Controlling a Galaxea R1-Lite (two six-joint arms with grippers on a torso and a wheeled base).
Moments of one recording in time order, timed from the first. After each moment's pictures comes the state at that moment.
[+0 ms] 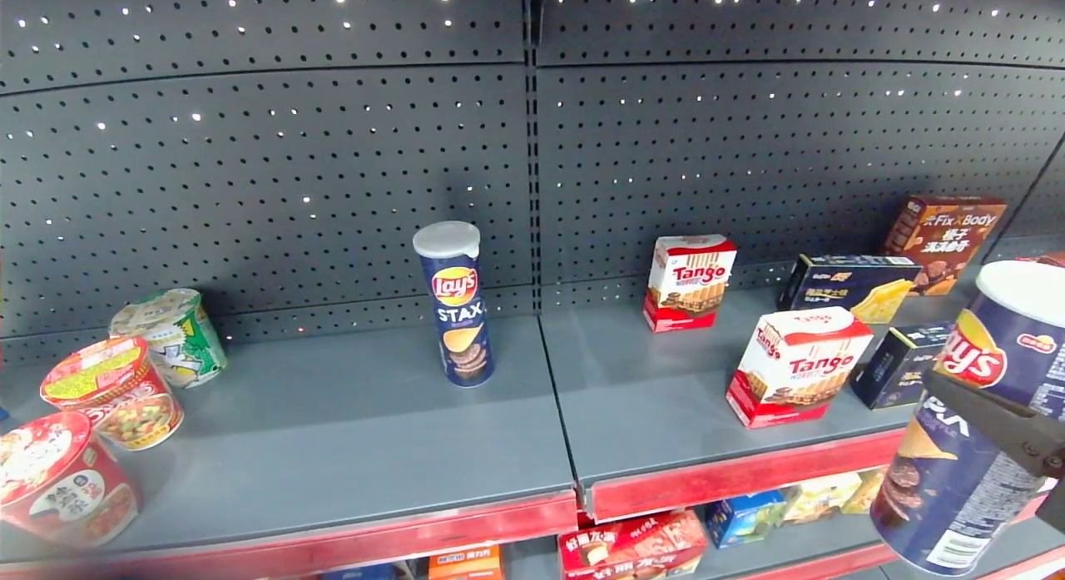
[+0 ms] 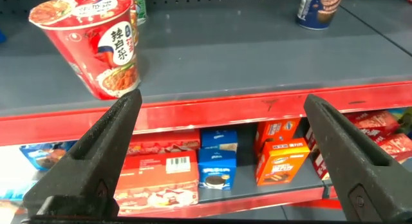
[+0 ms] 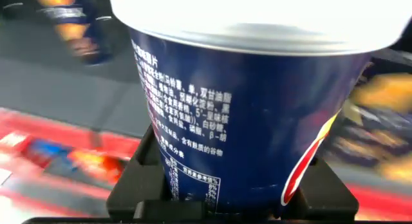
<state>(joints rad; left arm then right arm) 0.00 0.01 0.00 0.00 0.03 -0.02 0.53 0.95 -0.42 -0.49 -0.14 -0.07</state>
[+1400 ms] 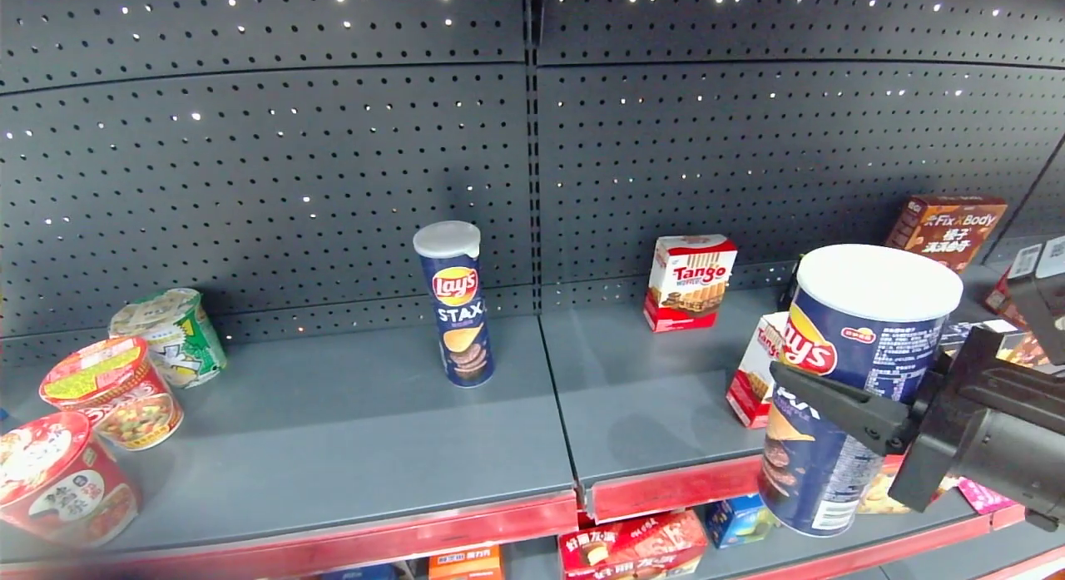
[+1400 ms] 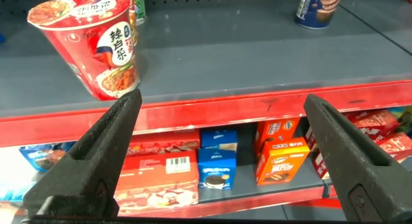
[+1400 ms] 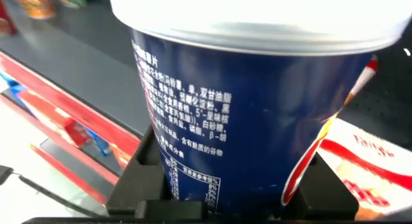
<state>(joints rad) 0.00 0.01 0.00 0.00 0.03 -0.02 0.66 1.20 -0.50 -0.66 0.01 -0.18</state>
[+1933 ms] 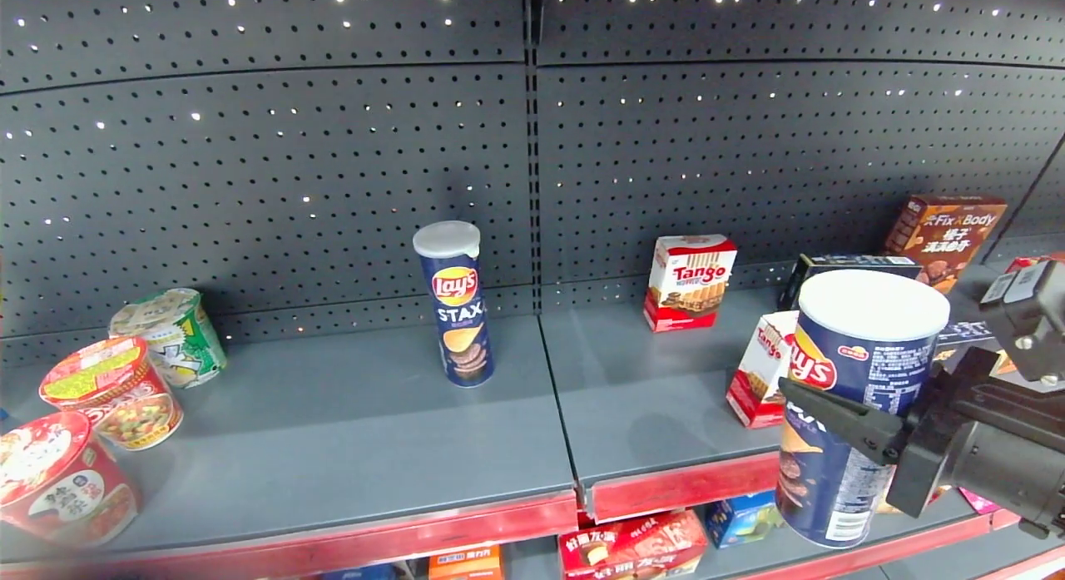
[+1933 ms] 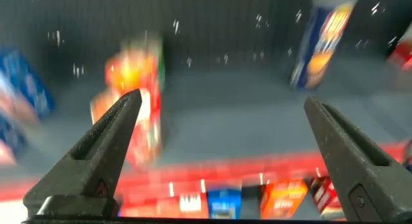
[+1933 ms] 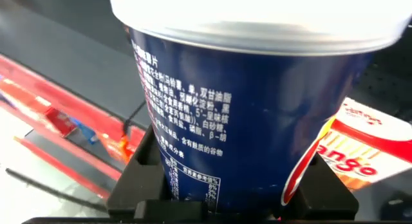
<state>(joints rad) -0.01 0.36 -0.52 0.10 0.06 0.02 0.60 1.21 -0.46 -0.66 0.00 -0.18</state>
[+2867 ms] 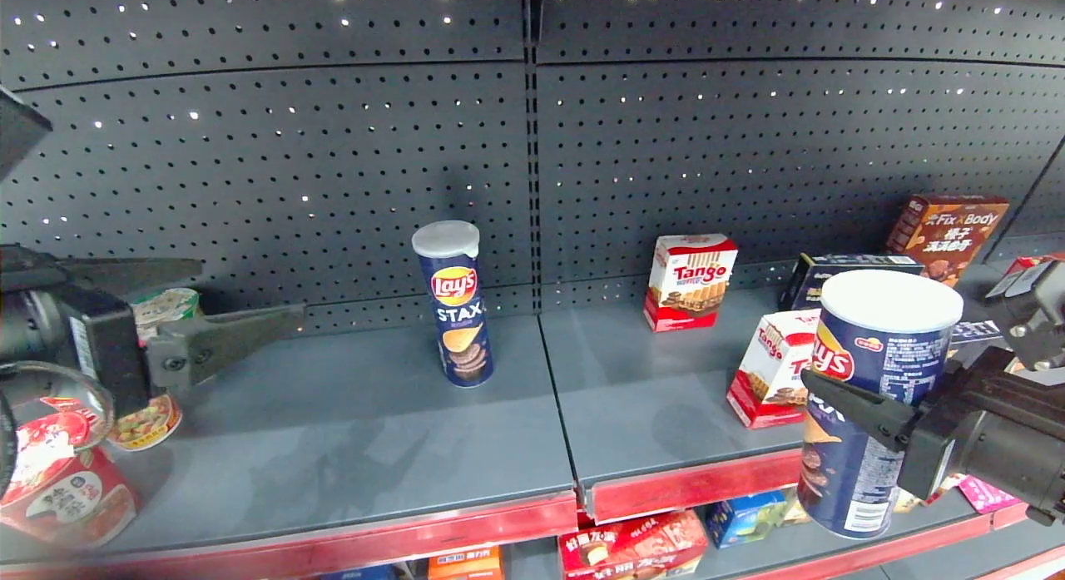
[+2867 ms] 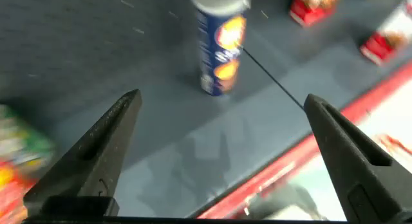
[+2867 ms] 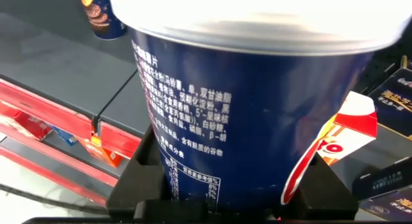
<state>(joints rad) -0.31 1.13 -0.92 0.06 -0.10 0.06 0.51 1.21 -0.44 -0.66 0.00 -0.18</state>
